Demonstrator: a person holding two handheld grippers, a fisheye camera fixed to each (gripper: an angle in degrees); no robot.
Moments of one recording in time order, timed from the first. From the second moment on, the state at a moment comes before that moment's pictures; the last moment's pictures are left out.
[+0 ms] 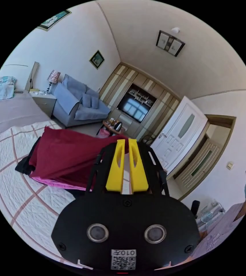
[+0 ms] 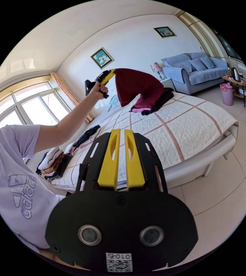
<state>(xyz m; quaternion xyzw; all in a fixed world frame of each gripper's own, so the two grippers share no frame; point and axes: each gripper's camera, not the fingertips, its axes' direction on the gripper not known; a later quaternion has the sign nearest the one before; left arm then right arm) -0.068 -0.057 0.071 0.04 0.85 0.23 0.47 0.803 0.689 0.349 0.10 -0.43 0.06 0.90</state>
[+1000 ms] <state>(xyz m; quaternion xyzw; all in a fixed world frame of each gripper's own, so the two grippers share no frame) -0.496 0.151 0.319 0.01 0.51 0.21 0.83 0.479 0.722 0.367 -0.07 -0.39 -0.25 0.88</state>
